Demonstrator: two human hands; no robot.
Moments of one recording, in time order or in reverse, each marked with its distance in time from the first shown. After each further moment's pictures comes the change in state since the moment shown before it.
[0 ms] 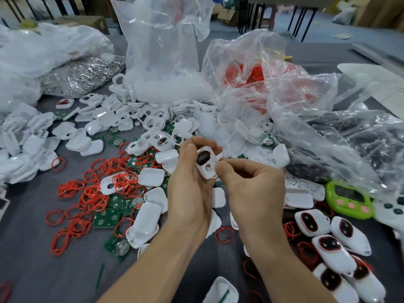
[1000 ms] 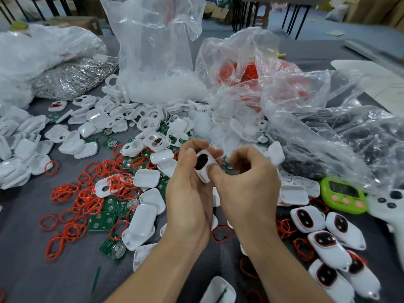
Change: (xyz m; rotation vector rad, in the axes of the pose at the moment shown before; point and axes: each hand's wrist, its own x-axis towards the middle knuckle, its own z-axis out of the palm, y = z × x) left_hand -0.013 -0.001 0.004 -0.044 -0.034 -0.035; right_hand 0.008 0.004 0.005 -0.236 0.119 -0.130
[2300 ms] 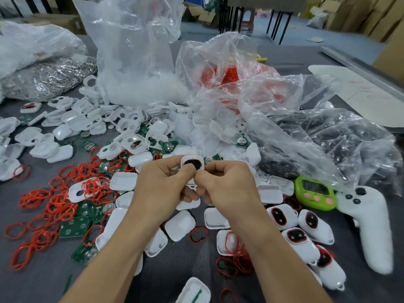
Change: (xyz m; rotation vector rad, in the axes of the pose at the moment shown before) left_hand 0.020 0.017 -0.024 0.927 -0.092 0.007; right_hand 0.017 0.004 -0.021 0.124 -0.456 0.262
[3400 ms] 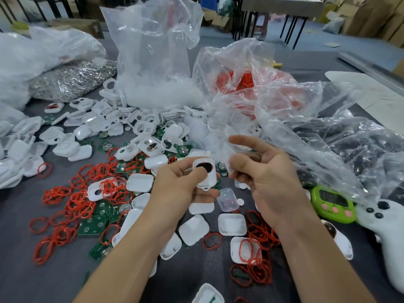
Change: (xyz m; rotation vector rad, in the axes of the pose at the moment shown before) left_hand 0.003 -0.003 0.002 -0.372 0.001 -0.173; right_hand 0.013 -0.015 -0.035 0.398 -0.083 -0.144
